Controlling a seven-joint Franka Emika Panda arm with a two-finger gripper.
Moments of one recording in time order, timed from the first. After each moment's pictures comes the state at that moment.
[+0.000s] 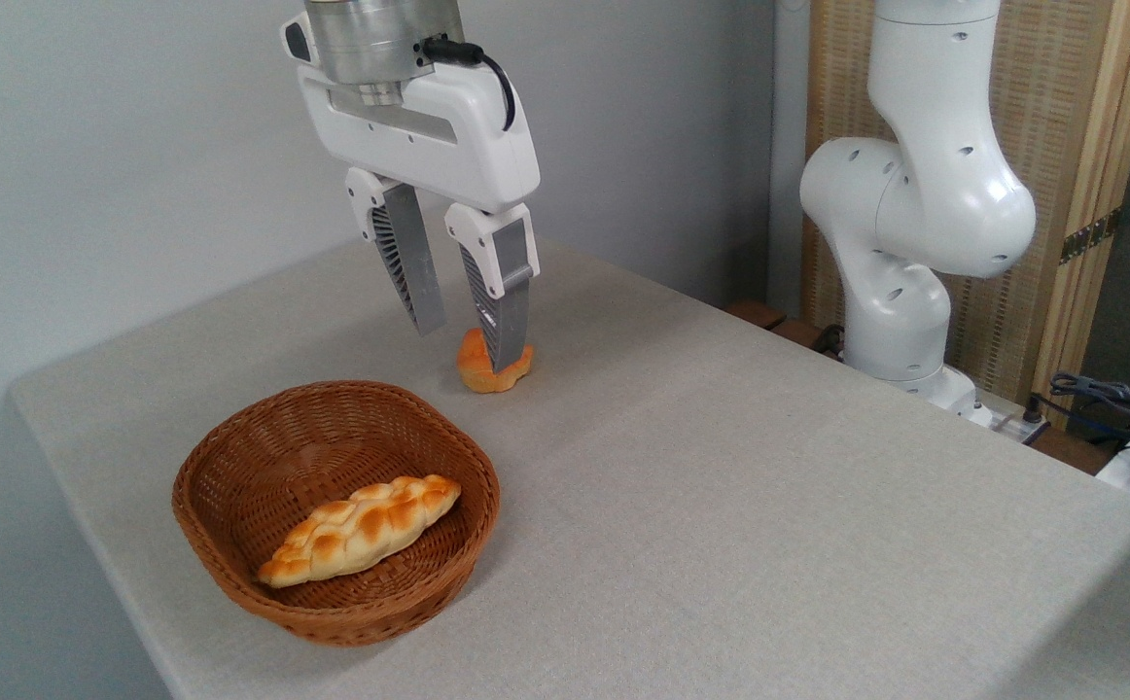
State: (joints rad) arm -0.04 -0.04 -0.01 -1.64 0.00 1.58 0.66
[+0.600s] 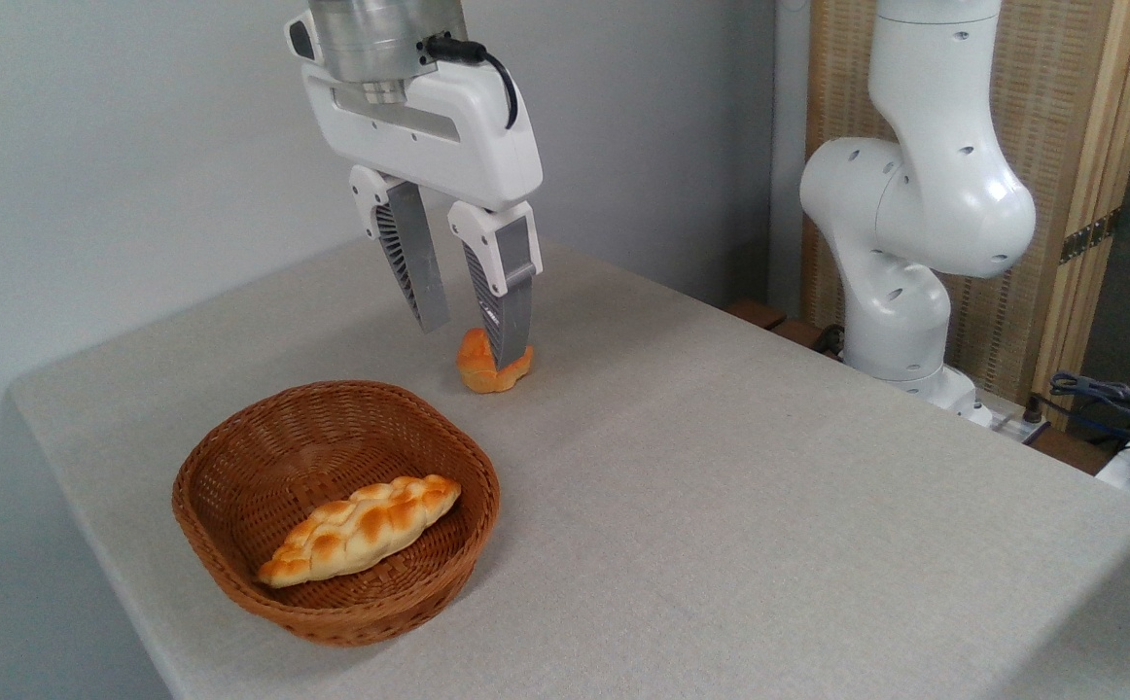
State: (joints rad) arm -0.04 -0.05 -0.01 -1.65 -0.01 1.58 0.66
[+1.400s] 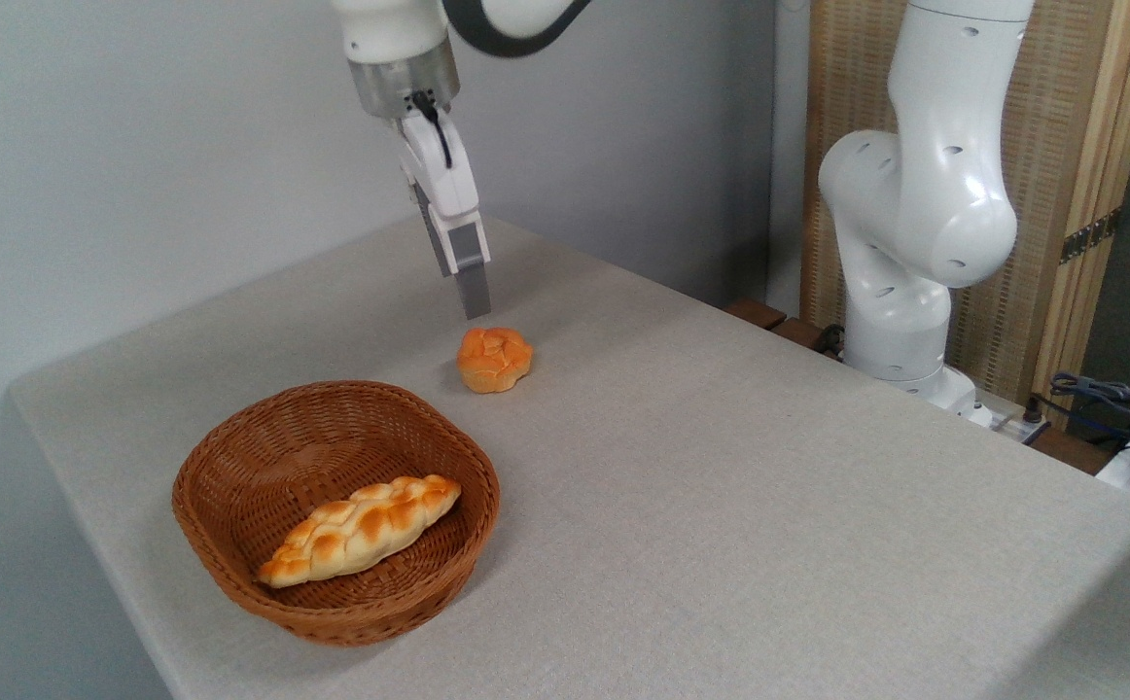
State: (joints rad) arm -0.43 -0.20 -0.05 -2.06 -0.11 1.81 0.68
